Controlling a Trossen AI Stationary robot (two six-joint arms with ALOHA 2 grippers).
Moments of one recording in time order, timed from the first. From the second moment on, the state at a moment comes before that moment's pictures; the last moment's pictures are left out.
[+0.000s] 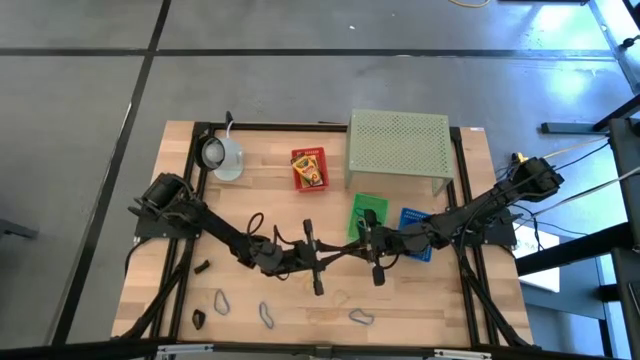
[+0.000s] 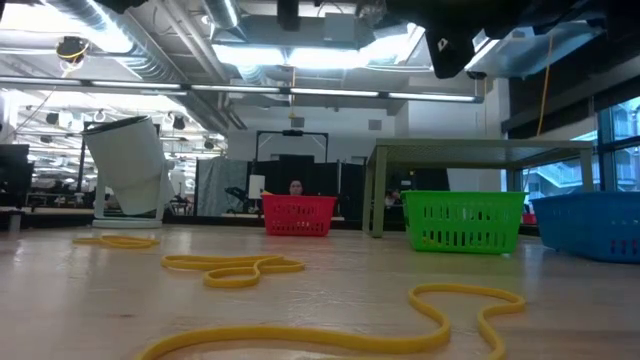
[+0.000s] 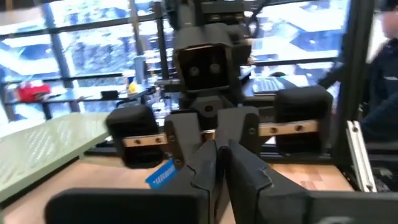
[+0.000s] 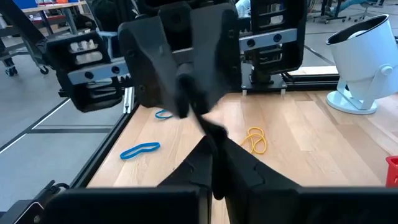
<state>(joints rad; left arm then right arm) -0.46 1.86 0.98 0.99 -0.68 0.12 0.45 1.45 0.62 0.65 0.32 0.15</state>
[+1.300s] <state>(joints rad) -0.52 1.86 0.98 0.91 -1.18 0.11 0.26 1.40 0.62 -0.20 0.37 0.72</state>
